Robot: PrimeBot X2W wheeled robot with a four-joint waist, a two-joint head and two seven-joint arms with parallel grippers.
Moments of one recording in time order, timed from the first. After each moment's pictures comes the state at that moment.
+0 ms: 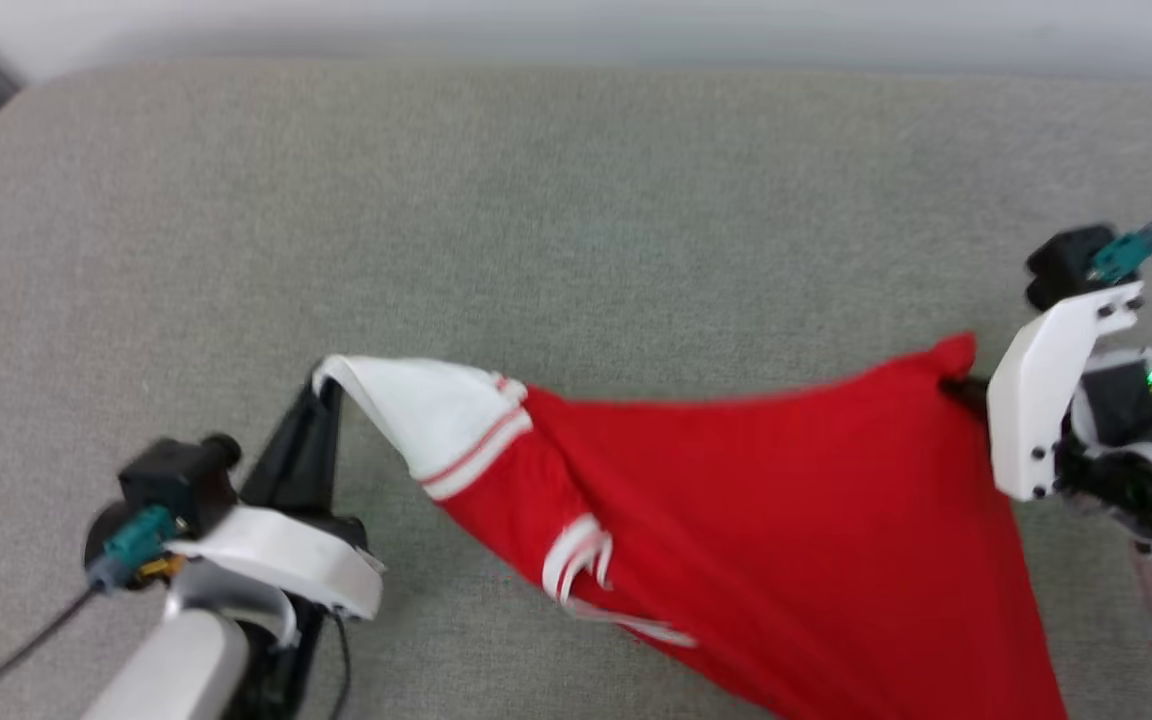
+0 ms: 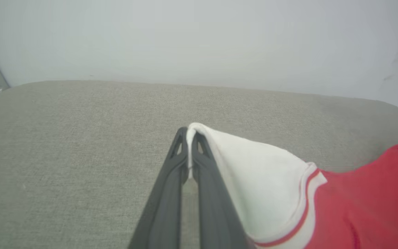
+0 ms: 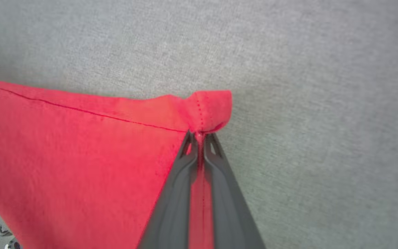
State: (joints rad) left arm -0.22 0.44 -0.43 0.00 -0.64 0.20 -0.17; right arm -0.50 -0.34 0.17 0.20 0.52 0.13 0.95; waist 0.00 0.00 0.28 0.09
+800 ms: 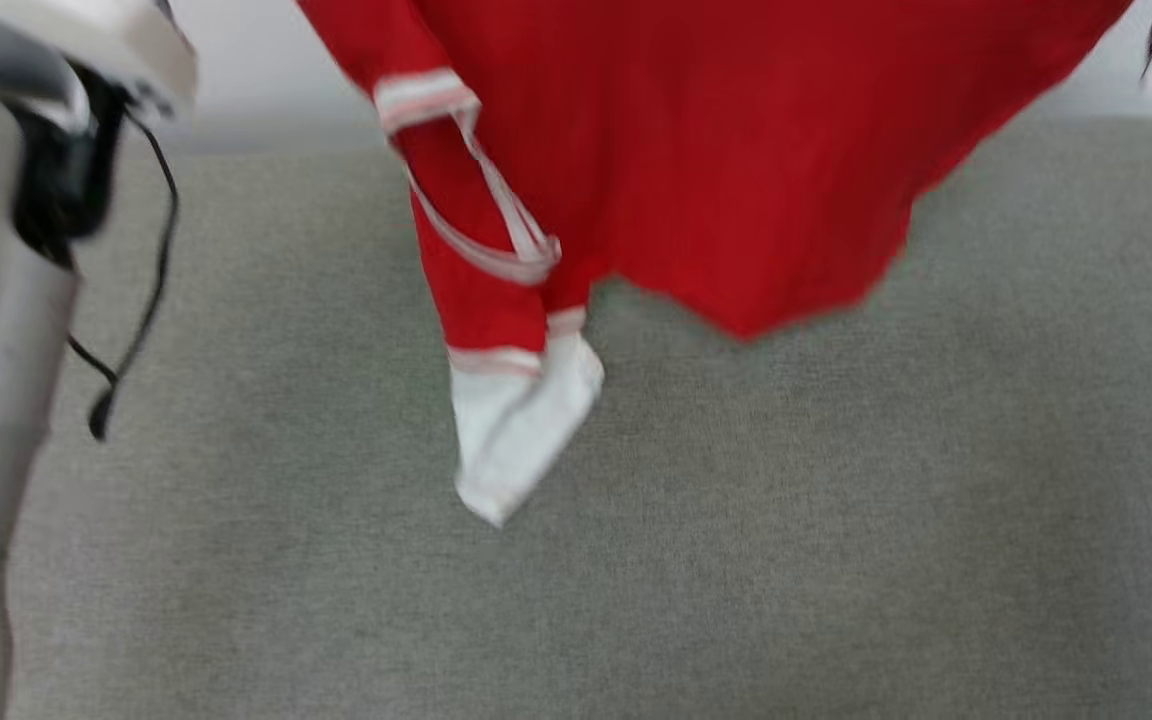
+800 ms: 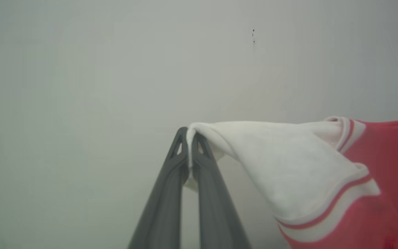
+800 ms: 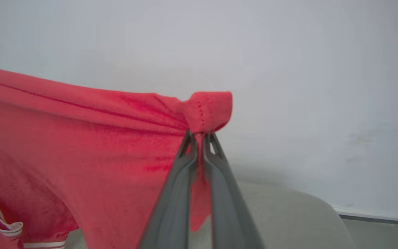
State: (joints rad) left arm -1.04 0.49 -0.40 0.46 -0.57 0.04 -0.06; right arm -0.99 -0.32 0.06 0.38 0.37 0.13 0.55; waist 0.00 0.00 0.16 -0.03
